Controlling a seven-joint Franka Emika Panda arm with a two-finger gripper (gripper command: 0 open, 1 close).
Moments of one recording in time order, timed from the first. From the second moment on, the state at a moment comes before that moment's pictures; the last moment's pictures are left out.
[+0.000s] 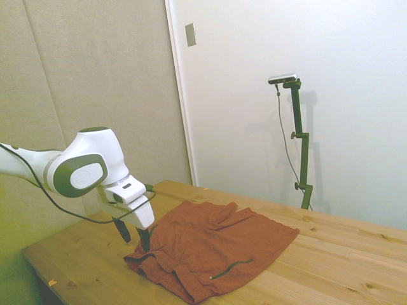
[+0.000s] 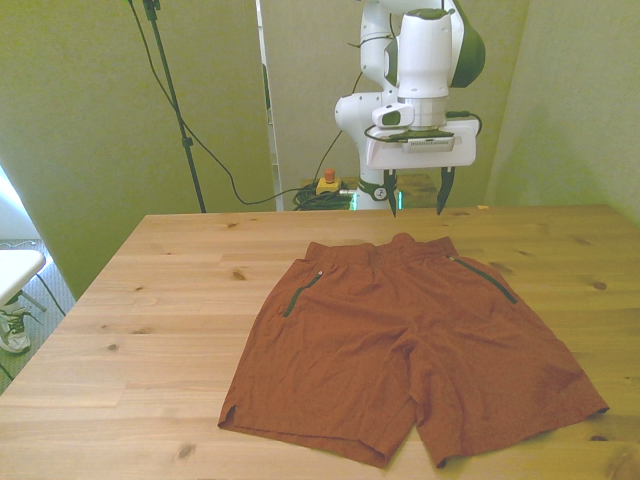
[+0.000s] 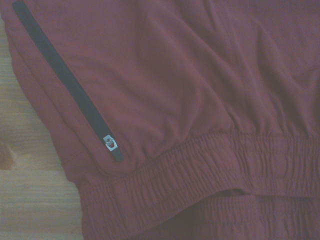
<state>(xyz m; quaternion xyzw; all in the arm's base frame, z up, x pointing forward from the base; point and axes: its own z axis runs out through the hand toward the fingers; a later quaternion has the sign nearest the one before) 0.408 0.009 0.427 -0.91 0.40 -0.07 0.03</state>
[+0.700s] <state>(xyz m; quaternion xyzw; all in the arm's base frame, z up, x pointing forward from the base) 0.425 0.100 0.405 -0.92 0.31 -0.18 -0.16</state>
